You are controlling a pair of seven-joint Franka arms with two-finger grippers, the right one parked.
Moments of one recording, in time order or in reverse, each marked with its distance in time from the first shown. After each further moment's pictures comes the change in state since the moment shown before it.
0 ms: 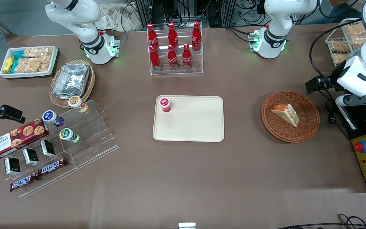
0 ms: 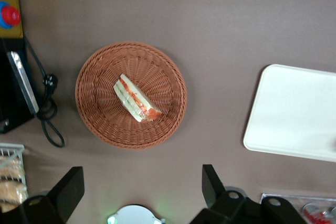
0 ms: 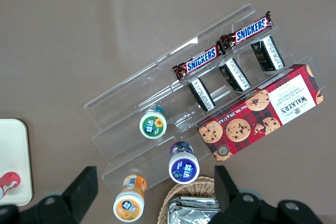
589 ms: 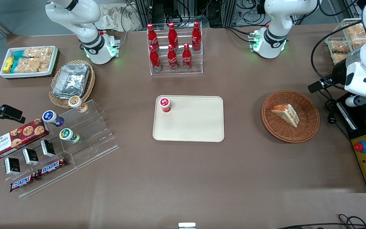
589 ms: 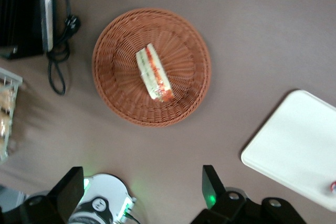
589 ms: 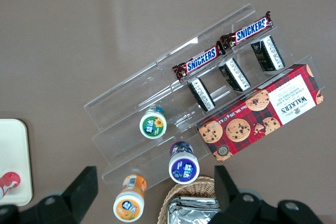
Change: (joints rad) arm 0.022 -0.045 0.018 -0.113 0.008 -0.018 -0.331
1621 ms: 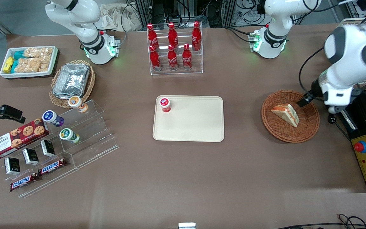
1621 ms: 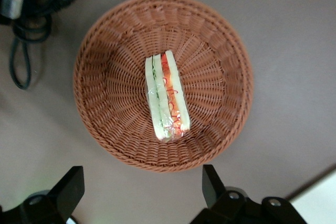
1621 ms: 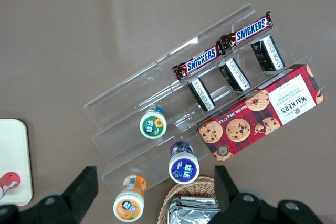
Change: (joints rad) arm 0.054 -0.088 -0.002 -0.583 0.011 0.565 -0.162
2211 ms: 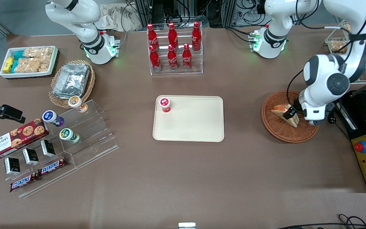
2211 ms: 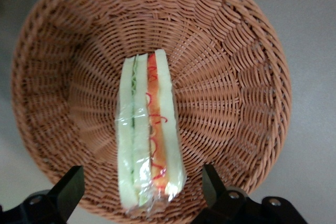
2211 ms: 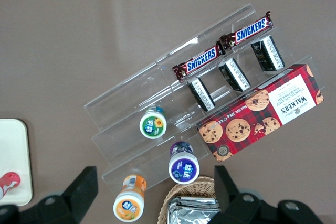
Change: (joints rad) arm -0.005 0.198 -0.007 -0.111 0.045 0.308 -0.121
